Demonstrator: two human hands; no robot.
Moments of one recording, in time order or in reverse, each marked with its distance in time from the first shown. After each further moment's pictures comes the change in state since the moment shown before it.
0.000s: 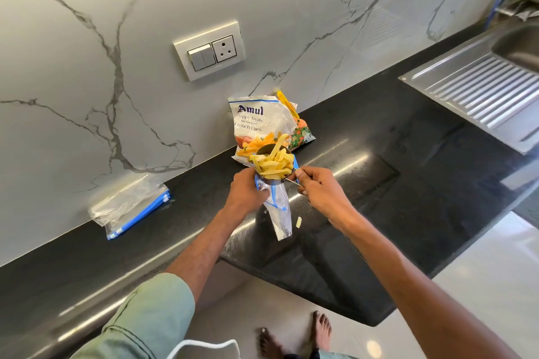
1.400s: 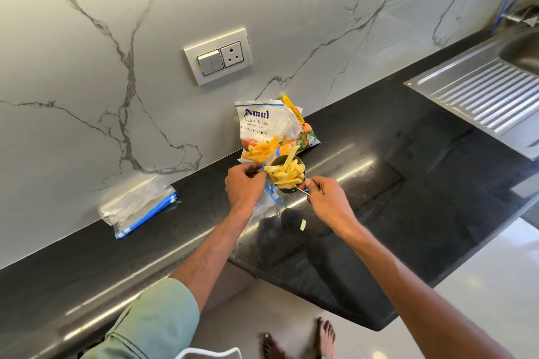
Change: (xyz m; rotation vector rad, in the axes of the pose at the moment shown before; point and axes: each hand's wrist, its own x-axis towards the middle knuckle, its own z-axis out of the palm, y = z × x) left_hand -0.010 0.018 -0.008 -0.379 0.379 -0.111; right_hand 0.002 0.027 0.003 -0.179 0.110 -0.005
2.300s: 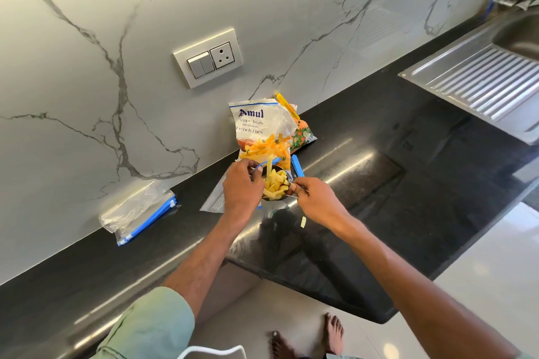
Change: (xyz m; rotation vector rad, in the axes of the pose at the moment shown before) left_hand -0.003 0.001 -0.006 0.376 -0.033 0.256; right_hand 0.006 0.005 0.010 -0.215 -0.130 -0.133
